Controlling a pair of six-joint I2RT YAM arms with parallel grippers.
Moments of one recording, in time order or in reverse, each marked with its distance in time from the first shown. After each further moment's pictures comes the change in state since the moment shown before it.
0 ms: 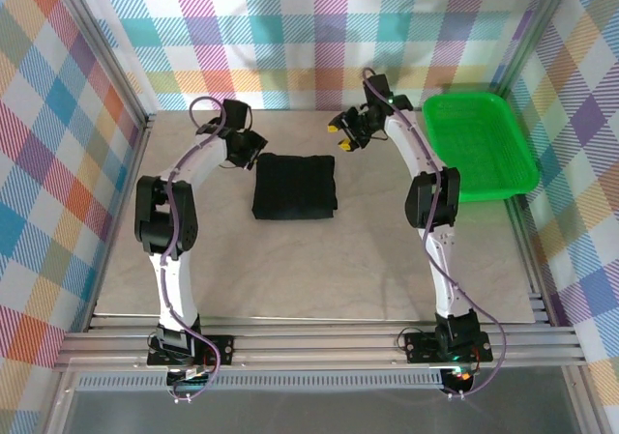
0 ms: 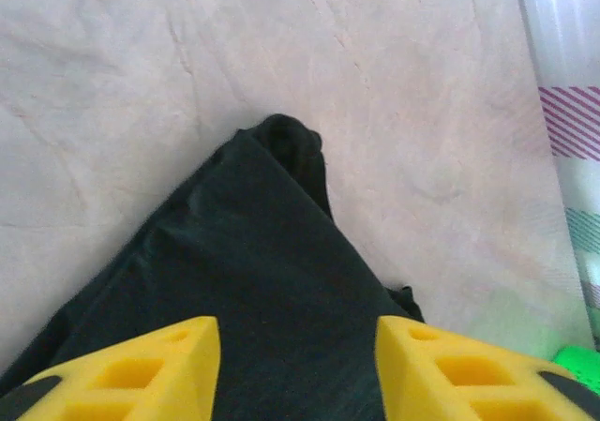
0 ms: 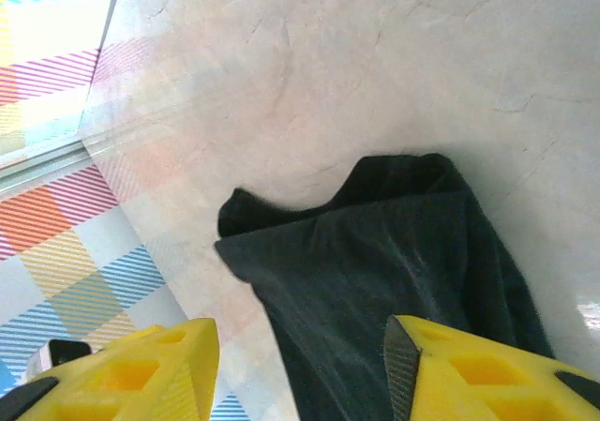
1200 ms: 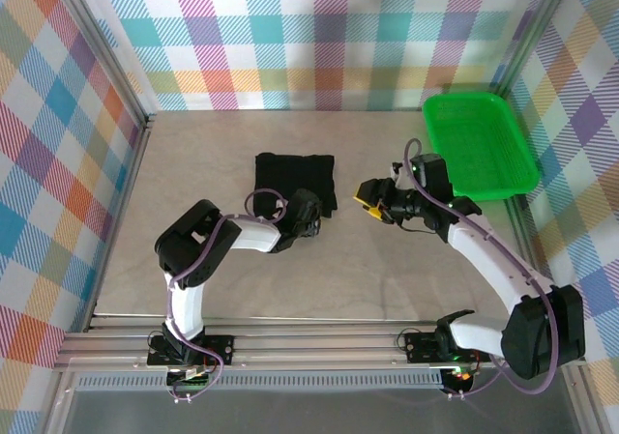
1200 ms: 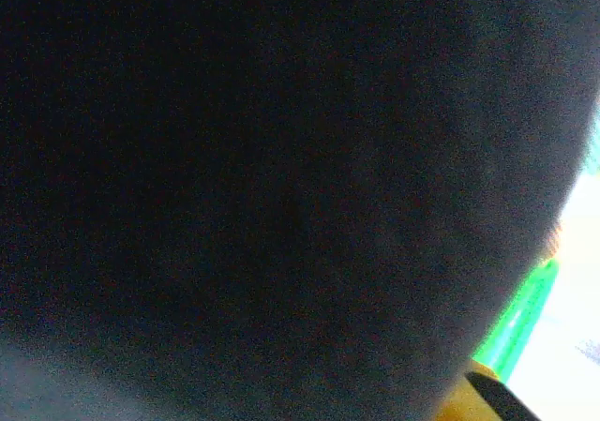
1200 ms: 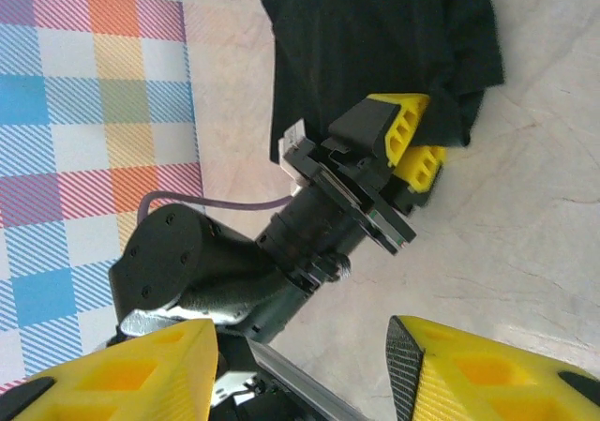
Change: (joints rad) left arm -0.504 -0.109 -0.785 0.969 -0.299 -0.822; right arm 0.040 -1.358 -1.683 0.642 -0.053 -0.067
